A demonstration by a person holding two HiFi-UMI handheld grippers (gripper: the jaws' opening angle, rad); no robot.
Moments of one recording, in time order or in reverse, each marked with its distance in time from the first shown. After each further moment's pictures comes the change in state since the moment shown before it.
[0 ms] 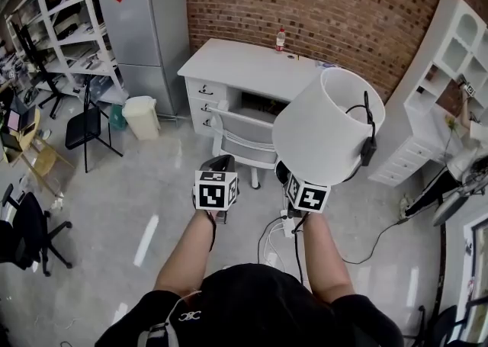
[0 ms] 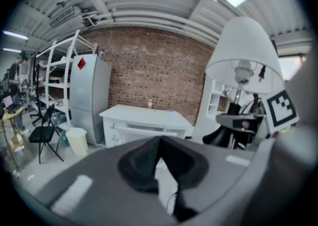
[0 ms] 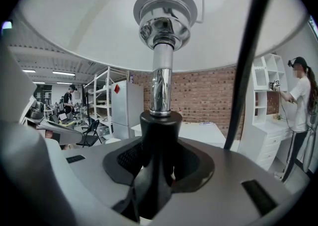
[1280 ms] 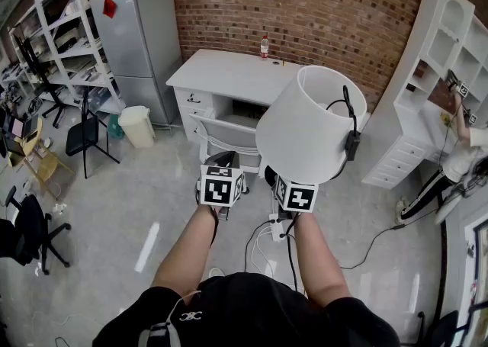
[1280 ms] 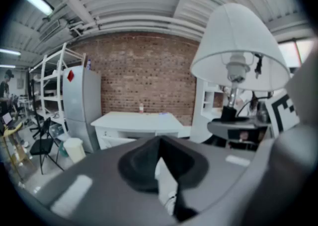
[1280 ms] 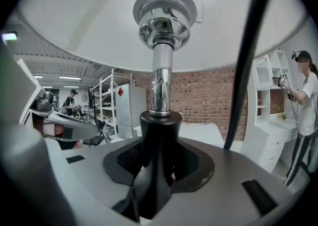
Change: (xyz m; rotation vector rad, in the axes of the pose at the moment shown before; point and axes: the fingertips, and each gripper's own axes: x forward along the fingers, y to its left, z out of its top) left arm 0.016 -0.146 0.034 0.090 -0.007 0.016; right arm -0.053 -0.084 0.007 0.001 0.006 0.088
